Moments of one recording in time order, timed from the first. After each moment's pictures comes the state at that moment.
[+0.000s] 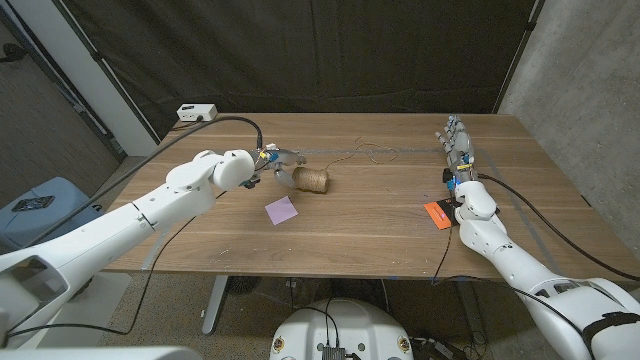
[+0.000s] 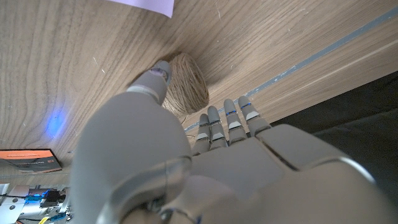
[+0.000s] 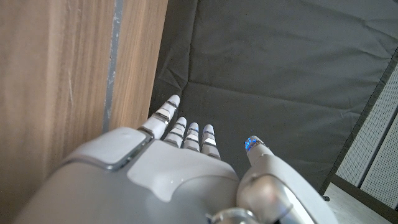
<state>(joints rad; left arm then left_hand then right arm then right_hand) 0.65 0.91 0.70 -1.88 0.59 0.18 -0.39 1.14 0.05 0.45 -0.17 0.24 0.12 0.12 0.25 0.30 -0.03 0.07 0.64 0.60 0.09 0.10 0.40 0.46 0.12 0.12 0.26 0.22 -0.72 -0.37 -0.31 -0.94 0.61 0.58 -0.04 0.12 0.11 0.40 0.09 0.20 0.05 -0.01 0.19 0.18 -0.02 0.01 0.19 0.19 -0.02 -0.02 0.20 0.20 0.24 -0.04 0.19 0.17</state>
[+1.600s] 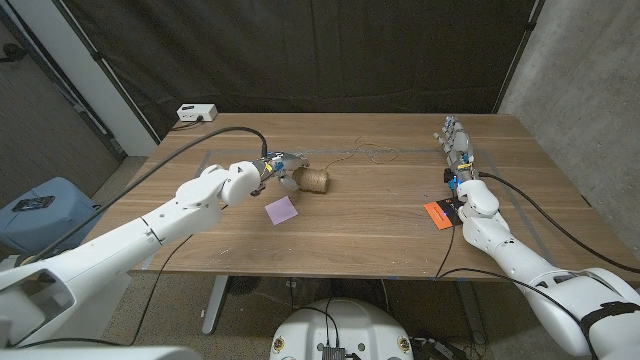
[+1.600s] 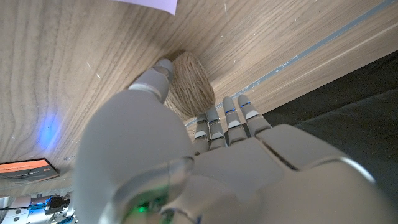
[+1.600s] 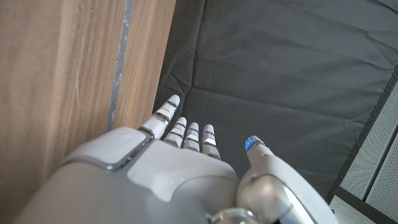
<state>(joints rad) 0.71 0.89 0.72 -1.88 0.70 0.21 -0.27 1.17 0.05 0.43 -0.16 0.25 0.18 0.10 0.28 0.32 -0.02 0.05 0.67 0.61 0.11 0.09 0.45 0.48 0.14 0.12 0.26 0.22 -0.68 -0.38 -0.32 -0.86 0.61 0.60 0.03 0.12 0.11 0.40 0.09 0.20 0.04 -0.01 0.19 0.18 -0.02 0.01 0.19 0.19 -0.02 -0.02 0.20 0.20 0.24 -0.04 0.19 0.17</state>
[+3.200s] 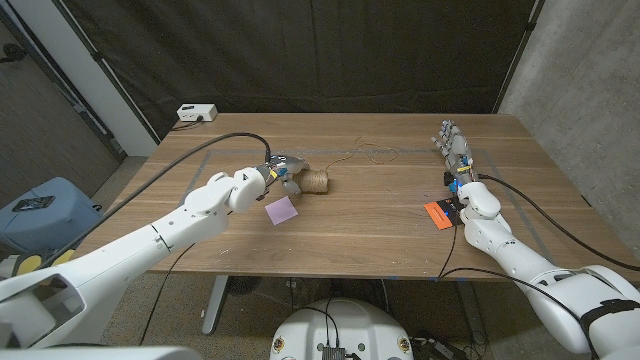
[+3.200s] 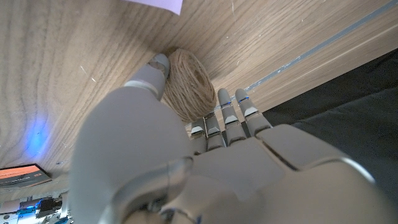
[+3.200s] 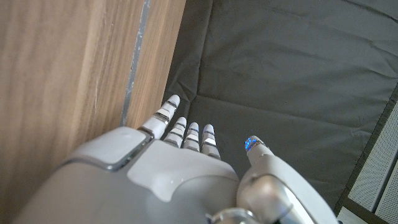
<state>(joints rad) 0.71 0.85 0.74 -1.85 0.74 0.24 -0.22 1.19 0.03 0.44 -0.17 0.26 0.36 0.09 0.39 0.35 0.17 0.02 0.72 0.62 0.25 0.05 0.48 0.47 0.22 0.11 0.30 0.22 -0.67 -0.38 -0.33 -0.82 0.62 0.60 0.08 0.12 0.11 0.41 0.08 0.20 0.04 -0.01 0.19 0.18 -0.02 0.01 0.19 0.19 -0.02 -0.02 0.20 0.20 0.24 -0.04 0.19 0.17</state>
